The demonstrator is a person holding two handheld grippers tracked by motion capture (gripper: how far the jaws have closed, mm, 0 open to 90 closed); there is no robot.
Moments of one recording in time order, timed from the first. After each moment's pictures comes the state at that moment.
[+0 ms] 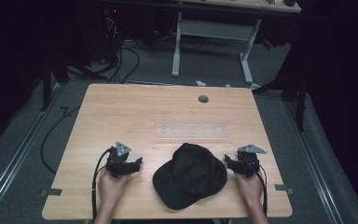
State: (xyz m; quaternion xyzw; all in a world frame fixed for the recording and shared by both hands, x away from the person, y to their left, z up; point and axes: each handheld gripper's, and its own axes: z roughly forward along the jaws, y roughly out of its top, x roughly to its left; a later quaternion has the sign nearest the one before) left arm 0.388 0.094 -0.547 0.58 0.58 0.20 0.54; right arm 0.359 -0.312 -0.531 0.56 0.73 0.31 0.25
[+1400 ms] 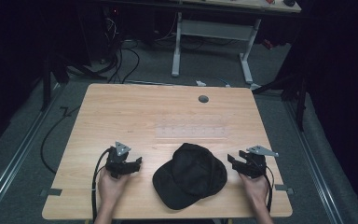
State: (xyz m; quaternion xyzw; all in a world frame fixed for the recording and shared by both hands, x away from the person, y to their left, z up) left arm 0.389 0.095 -0.547 0.57 0.59 0.20 0.54; right arm 0.341 -0.326 -0.511 0.55 0.71 0.38 0.22
